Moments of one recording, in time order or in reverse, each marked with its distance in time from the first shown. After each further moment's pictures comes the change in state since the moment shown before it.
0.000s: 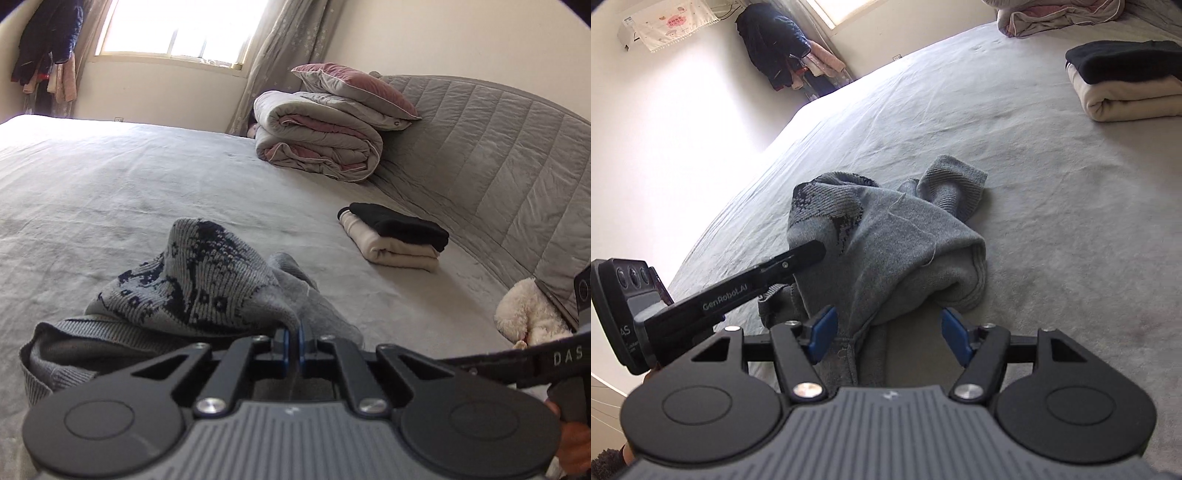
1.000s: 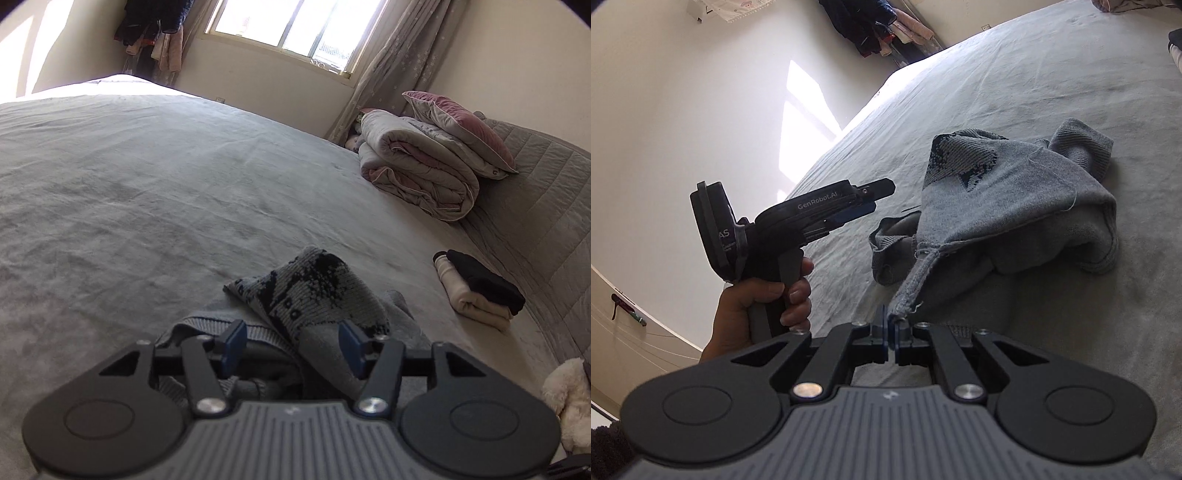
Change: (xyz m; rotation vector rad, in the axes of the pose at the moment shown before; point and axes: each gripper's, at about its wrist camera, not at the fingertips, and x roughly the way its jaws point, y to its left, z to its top) left arm -0.028 0.078 0.017 -0.304 0.006 0.201; right arm 0.011 0.044 -0.023 -0.086 0.152 0.304
